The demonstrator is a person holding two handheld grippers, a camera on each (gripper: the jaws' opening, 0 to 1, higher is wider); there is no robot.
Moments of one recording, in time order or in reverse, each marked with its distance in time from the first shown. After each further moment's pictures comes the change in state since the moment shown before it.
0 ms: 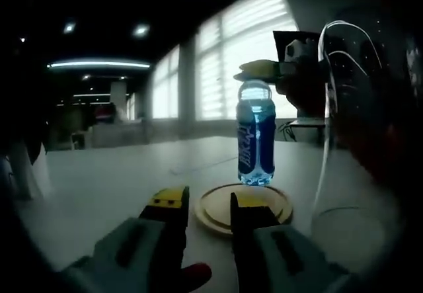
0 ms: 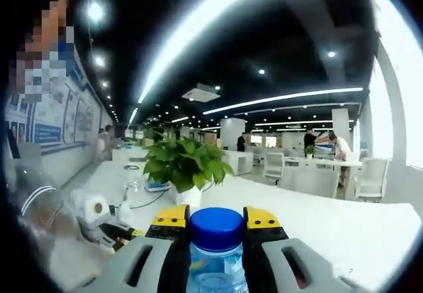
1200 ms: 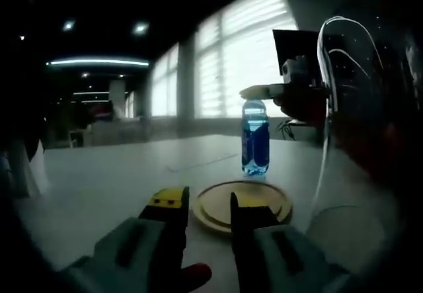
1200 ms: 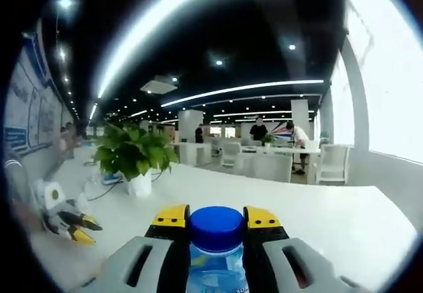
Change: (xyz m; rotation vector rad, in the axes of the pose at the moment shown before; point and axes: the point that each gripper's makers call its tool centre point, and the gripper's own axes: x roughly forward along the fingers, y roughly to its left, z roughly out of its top) left arm 0.002 -0.003 -0.005 -0.007 0.009 -0.011; right arm -0.043 -0.107 -0.031 0.038 0.052 -0.299
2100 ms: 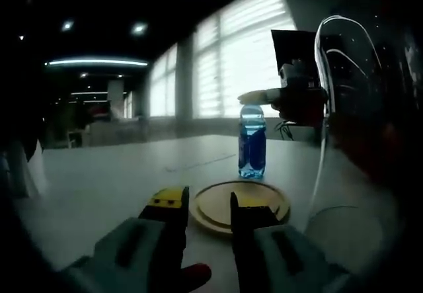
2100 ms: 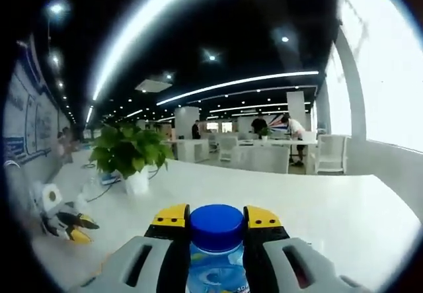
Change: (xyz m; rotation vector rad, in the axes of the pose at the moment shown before) left arm 0.001 -0.003 -0.001 -0.001 0.001 -0.010; right arm 0.000 -0.015 -0.018 0.046 0.032 -0.010
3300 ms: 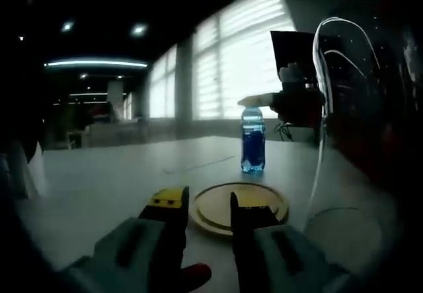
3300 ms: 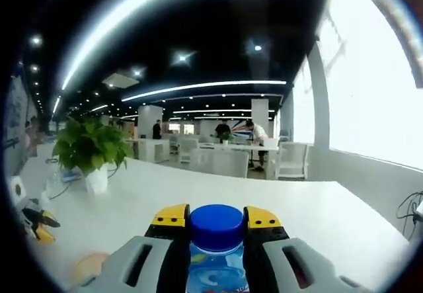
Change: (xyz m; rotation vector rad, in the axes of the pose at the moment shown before) left arm -0.001 -0.003 0.005 0.007 -0.006 -0.002; right arm -0.005 -0.046 0.003 -0.057 -0.005 -0.285
